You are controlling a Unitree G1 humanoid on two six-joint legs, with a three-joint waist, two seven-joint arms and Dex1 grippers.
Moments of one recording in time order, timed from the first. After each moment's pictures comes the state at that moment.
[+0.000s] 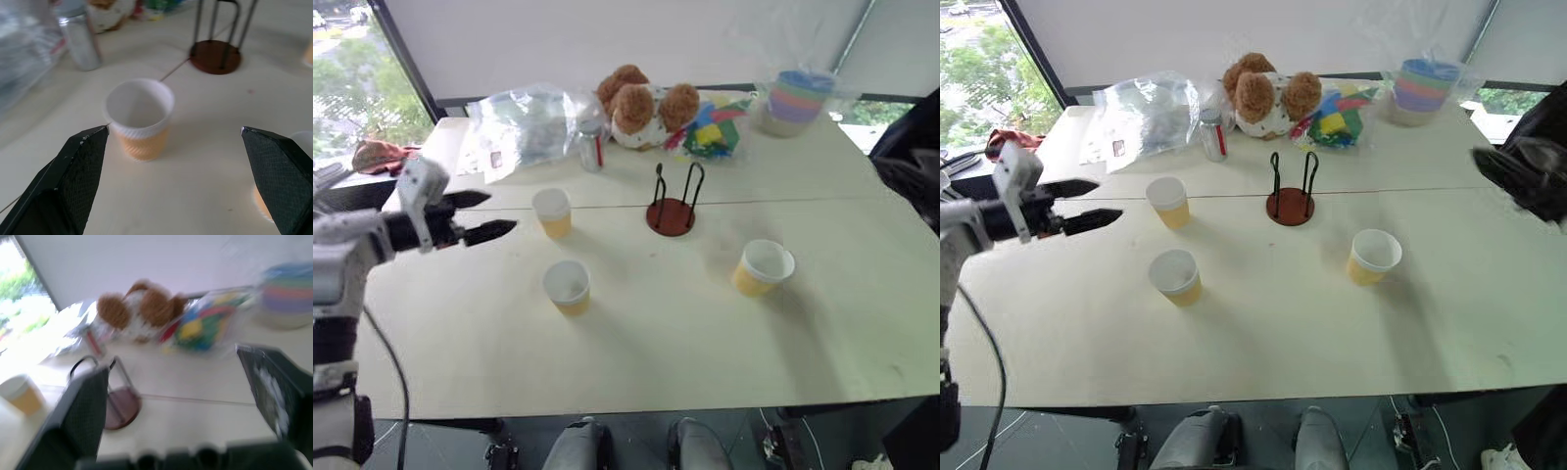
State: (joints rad) left arm -0.60 0.93 0.14 0.08 -0.51 0.63 -1.15; right arm -0.56 -0.99 -0.42 -0.03 0.81 0.85 0.61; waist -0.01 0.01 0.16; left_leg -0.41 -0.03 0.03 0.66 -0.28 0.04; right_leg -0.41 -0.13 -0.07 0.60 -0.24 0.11
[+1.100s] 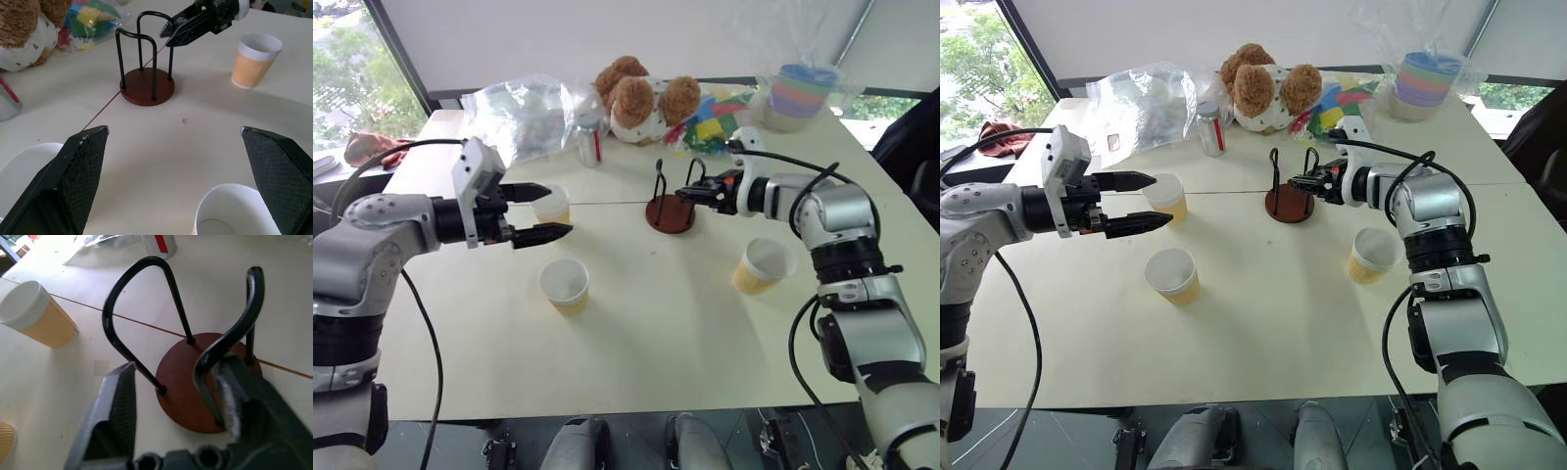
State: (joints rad) left arm -0.61 0.86 0.11 -0.16 -0.62 0.75 -1.00; right arm -1.02 -0.55 0.09 0.49 0.35 0.78 0.74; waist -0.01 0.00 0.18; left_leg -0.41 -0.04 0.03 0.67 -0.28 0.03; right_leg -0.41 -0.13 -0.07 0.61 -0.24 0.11
